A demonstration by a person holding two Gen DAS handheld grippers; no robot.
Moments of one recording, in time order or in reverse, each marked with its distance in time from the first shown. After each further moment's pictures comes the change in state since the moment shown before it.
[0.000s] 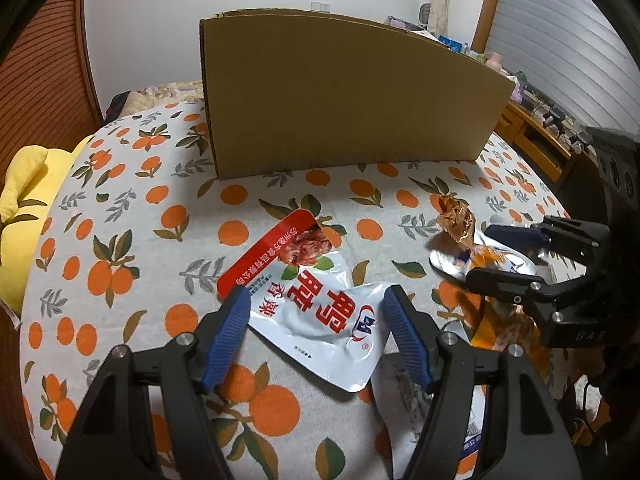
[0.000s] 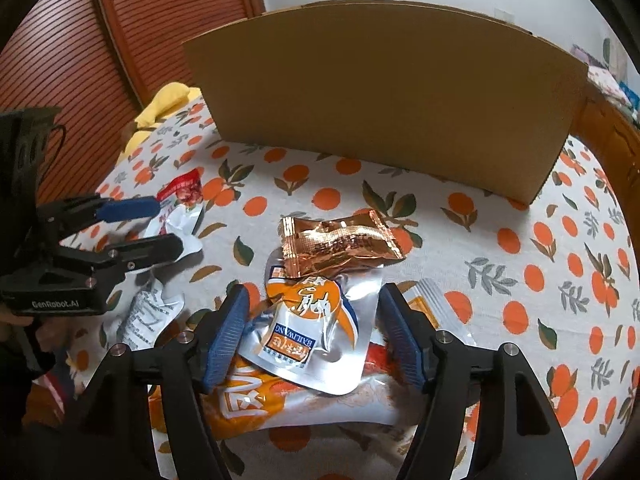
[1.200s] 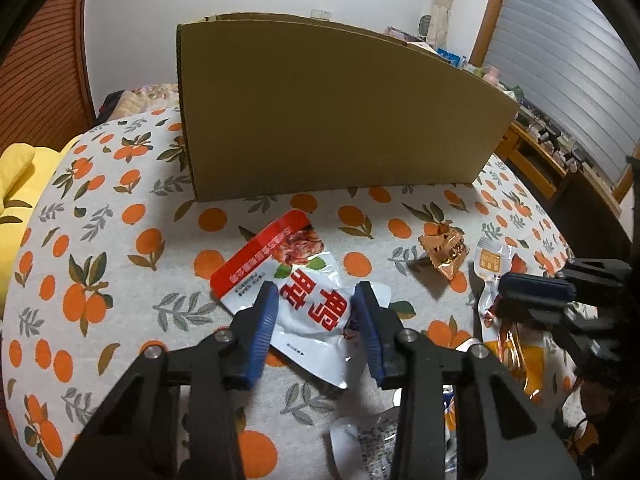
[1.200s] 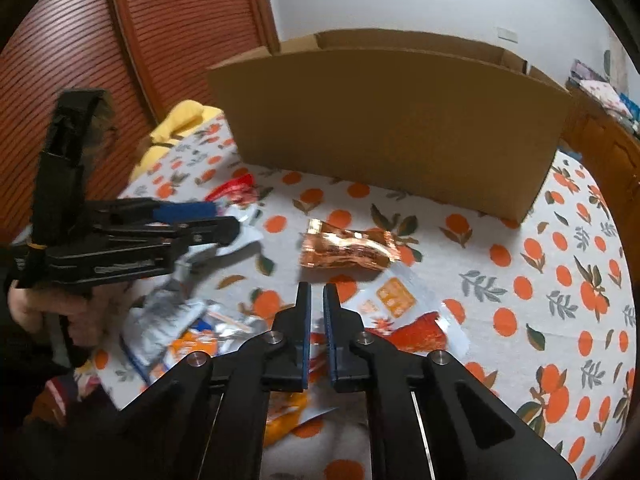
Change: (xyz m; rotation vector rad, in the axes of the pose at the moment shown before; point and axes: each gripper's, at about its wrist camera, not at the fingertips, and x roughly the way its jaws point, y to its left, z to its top) left arm 0.014 -0.001 0.017 -0.027 -0.026 -0.040; right arm -0.031 0.010 -0.003 -0.008 -0.080 0.050
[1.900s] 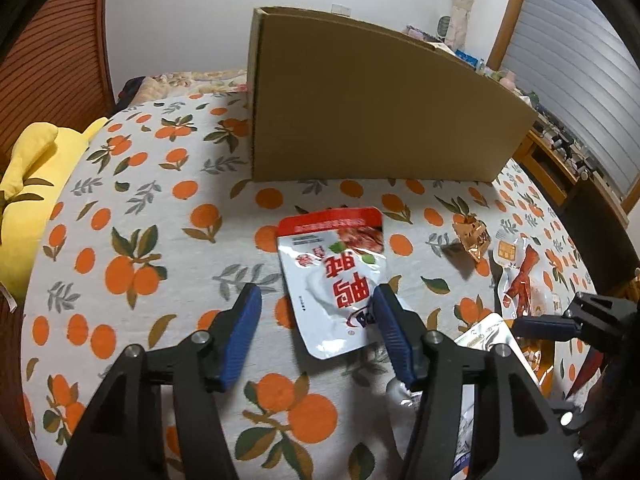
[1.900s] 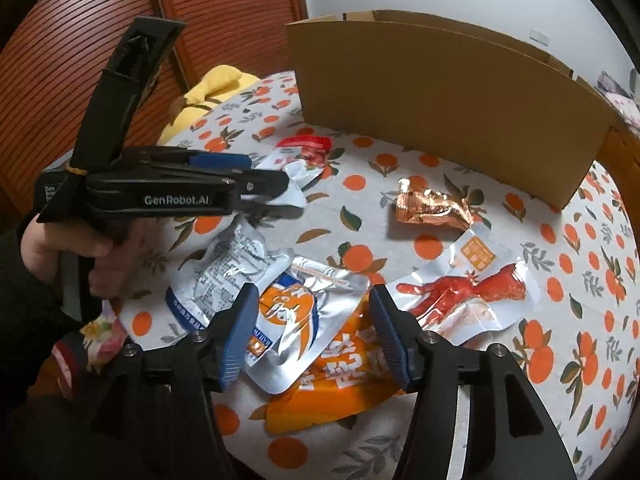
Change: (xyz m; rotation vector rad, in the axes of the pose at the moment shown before) left arm -0.019 0.031 -0.011 -0.056 0.014 0.035; right arm 0.009 0.050 -0.015 -0.083 0.108 0.028
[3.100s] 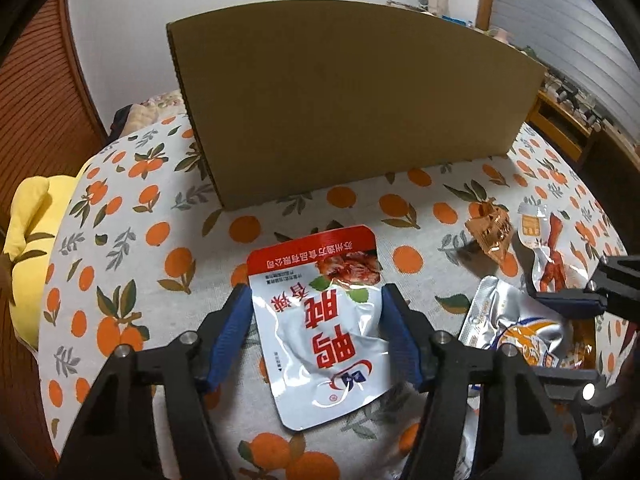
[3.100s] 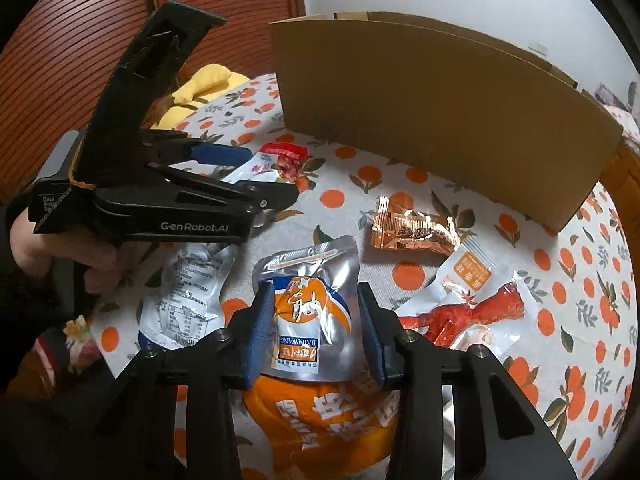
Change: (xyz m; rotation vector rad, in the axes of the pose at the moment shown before) left arm 0.030 -0.027 0.021 0.176 0.044 0.086; right arm 0.010 -0.014 0.015 -0.026 -0.026 -0.046
